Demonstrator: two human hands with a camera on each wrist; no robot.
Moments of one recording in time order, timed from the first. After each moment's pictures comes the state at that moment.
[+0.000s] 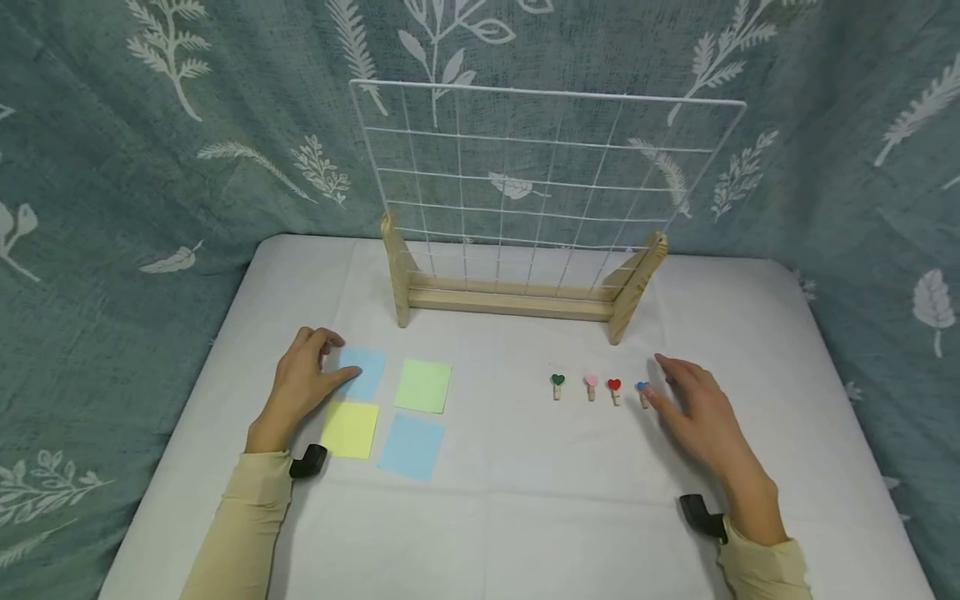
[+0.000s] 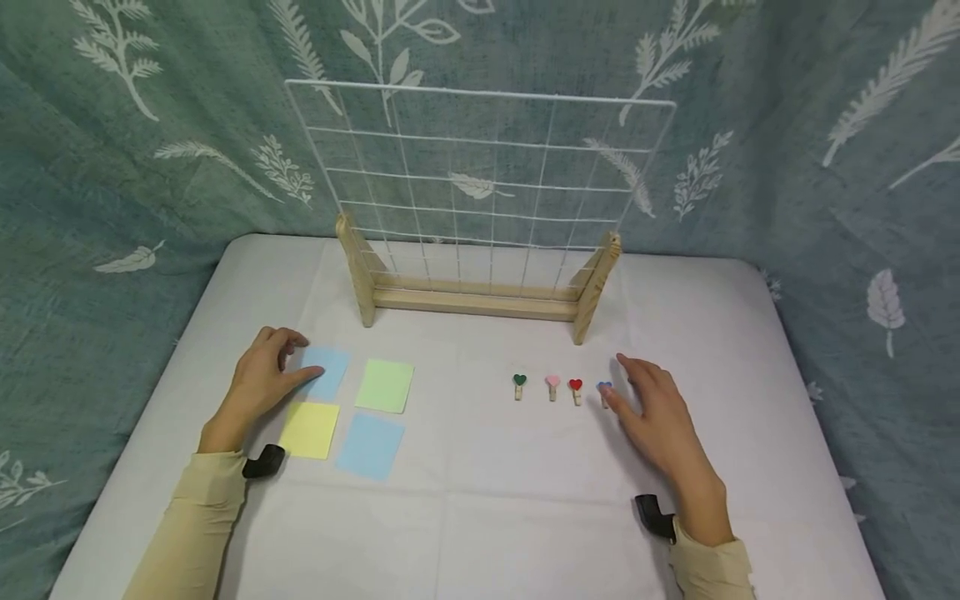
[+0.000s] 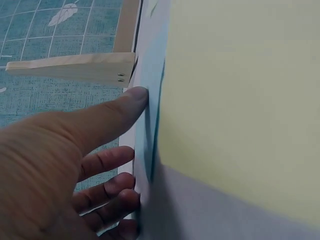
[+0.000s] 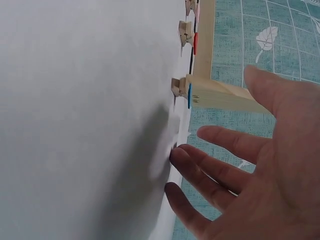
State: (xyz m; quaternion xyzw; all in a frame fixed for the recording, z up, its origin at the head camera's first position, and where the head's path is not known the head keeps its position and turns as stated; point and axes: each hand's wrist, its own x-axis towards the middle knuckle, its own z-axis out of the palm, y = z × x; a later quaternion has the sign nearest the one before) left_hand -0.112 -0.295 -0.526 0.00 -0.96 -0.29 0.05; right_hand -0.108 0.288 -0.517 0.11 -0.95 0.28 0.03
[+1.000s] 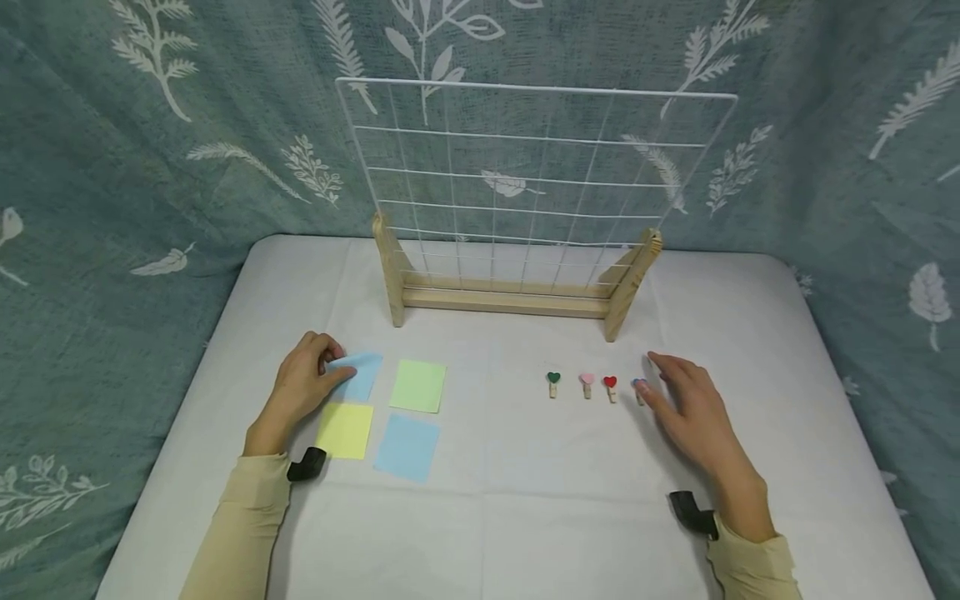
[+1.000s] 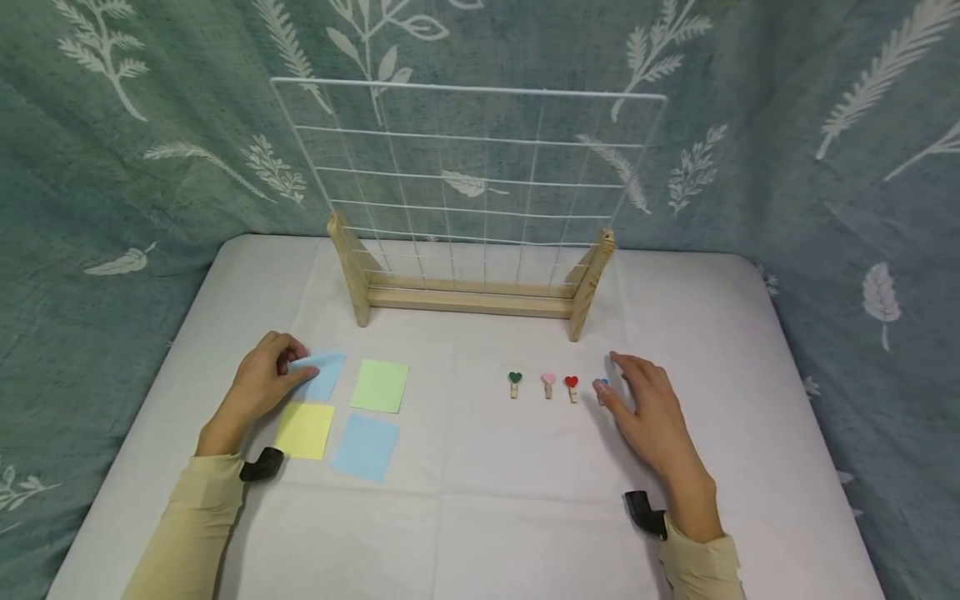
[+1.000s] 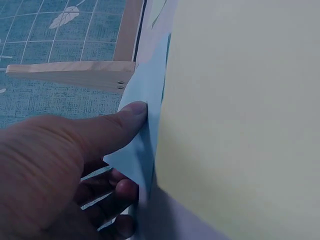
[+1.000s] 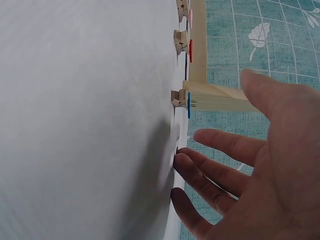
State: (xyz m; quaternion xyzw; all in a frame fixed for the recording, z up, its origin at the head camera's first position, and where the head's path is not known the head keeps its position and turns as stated) left_hand -0.113 -0.293 -0.526 -0.02 -0.95 -0.31 0.02; right_hand -0.111 0.286 -0.525 0.10 -0.95 0.29 0.03
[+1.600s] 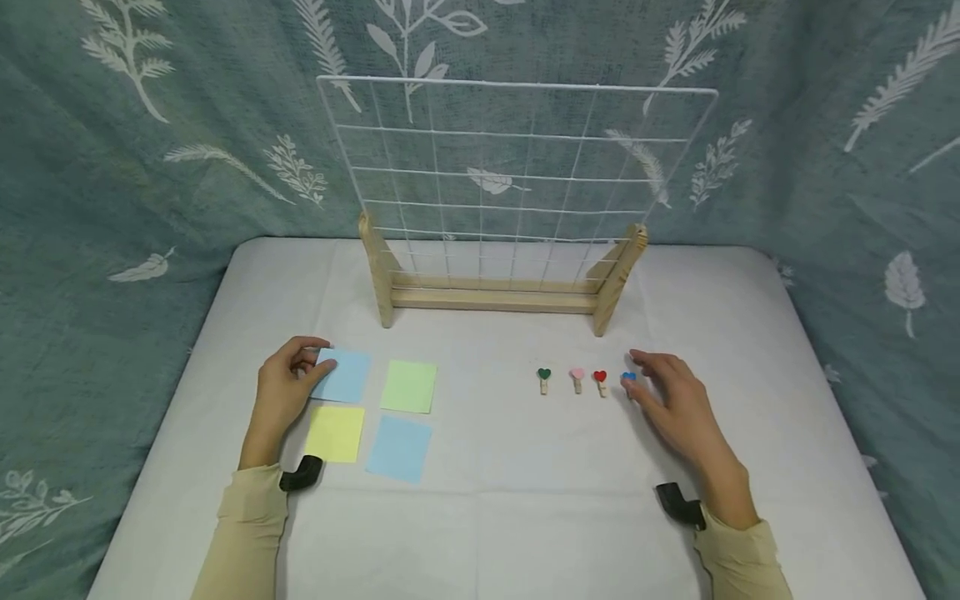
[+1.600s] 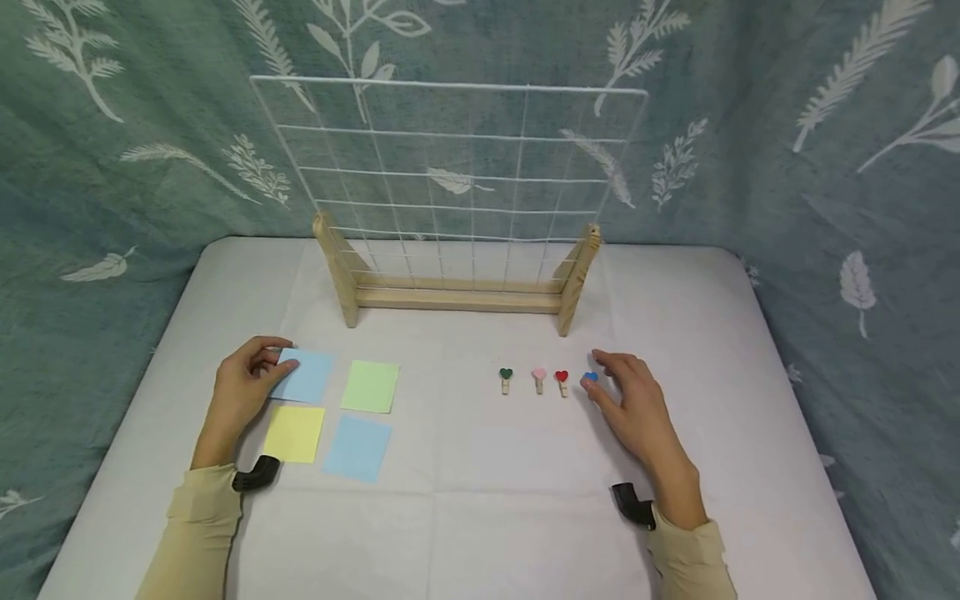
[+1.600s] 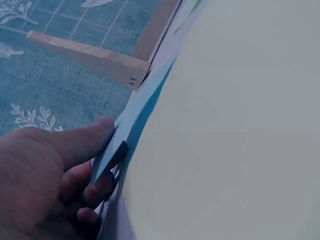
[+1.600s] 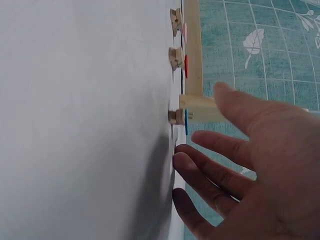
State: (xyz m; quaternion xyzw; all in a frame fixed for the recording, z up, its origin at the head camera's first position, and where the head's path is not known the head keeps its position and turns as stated) left_hand -0.104 -0.297 -0.544 0.04 -0.89 -0.44 0.09; right_hand -0.111 0.283 -0.531 0.12 -0.94 0.30 0.07
